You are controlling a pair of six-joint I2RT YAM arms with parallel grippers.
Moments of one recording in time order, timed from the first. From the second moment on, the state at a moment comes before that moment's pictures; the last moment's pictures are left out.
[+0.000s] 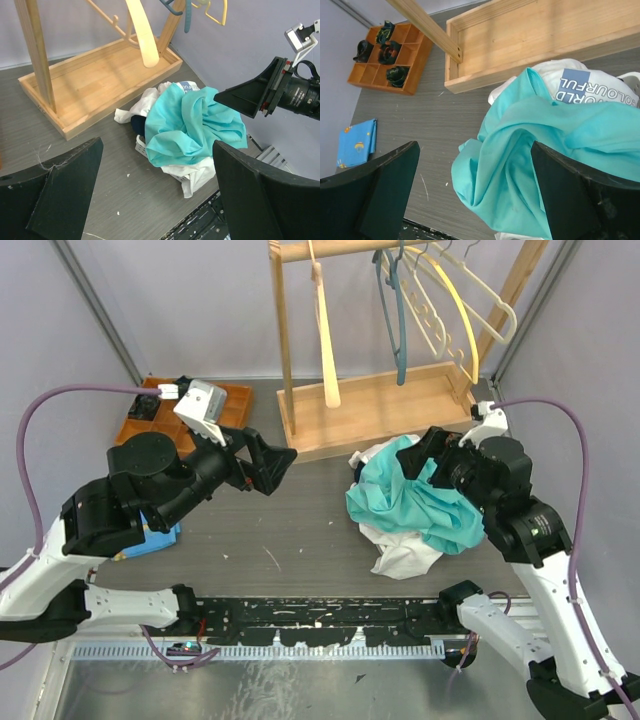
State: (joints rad) left arm -1.22 1.05 1.66 -0.72 -0.55 -0.36; right arm 0.37 0.78 1.18 -0.74 0.04 0.49
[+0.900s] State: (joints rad) left arm -1.22 1.08 1.67 -0.72 -0.55 -0.34; right arm 0.37 0.67 1.24 -0.83 0.72 0.66
